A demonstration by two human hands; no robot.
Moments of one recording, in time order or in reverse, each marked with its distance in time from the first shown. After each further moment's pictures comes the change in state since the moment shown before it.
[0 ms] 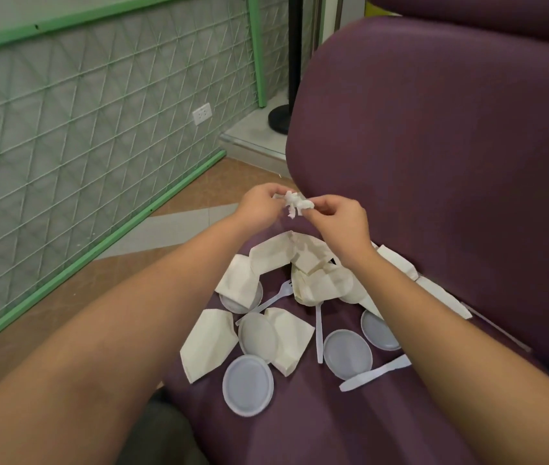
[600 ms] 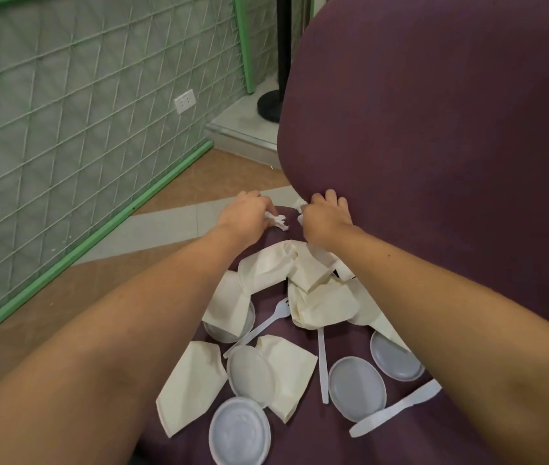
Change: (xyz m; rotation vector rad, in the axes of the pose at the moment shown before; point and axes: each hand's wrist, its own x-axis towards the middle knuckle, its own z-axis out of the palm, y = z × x) left_hand 0.076 -0.064 0.009 0.842 -0.034 0.250; right_hand 0.091 0.063 0.045 -1.263 -0.330 -0.096
